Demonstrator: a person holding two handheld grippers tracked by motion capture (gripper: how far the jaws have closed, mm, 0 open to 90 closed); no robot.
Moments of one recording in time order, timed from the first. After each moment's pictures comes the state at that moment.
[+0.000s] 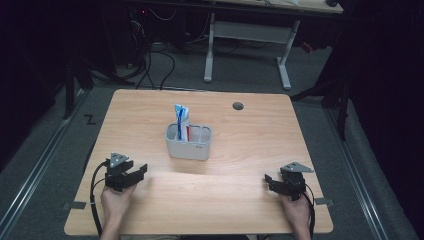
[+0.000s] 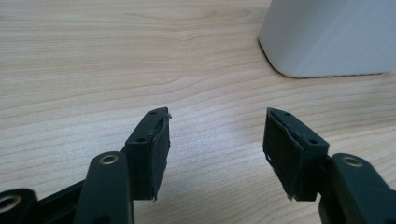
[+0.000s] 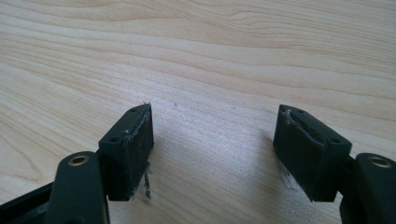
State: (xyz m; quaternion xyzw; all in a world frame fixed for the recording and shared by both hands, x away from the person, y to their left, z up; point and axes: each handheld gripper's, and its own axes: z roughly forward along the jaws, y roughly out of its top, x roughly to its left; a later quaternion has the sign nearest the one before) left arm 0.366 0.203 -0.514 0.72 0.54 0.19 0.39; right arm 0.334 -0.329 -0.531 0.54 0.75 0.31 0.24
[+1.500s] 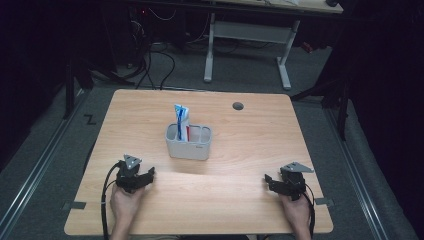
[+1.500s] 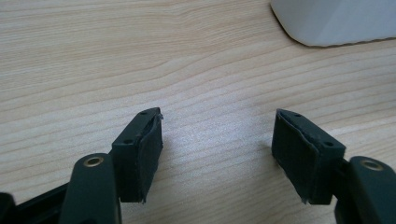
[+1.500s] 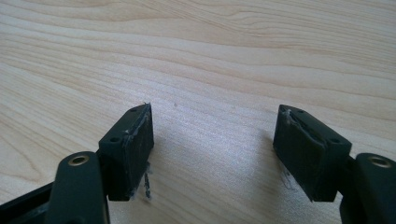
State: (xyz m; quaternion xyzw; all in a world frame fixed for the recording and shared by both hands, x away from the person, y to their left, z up) left arm 0.373 0.178 -0.536 0.75 0.52 0.23 0.34; right arm 0.334 -0.329 -0.531 0.54 0.75 0.31 0.24
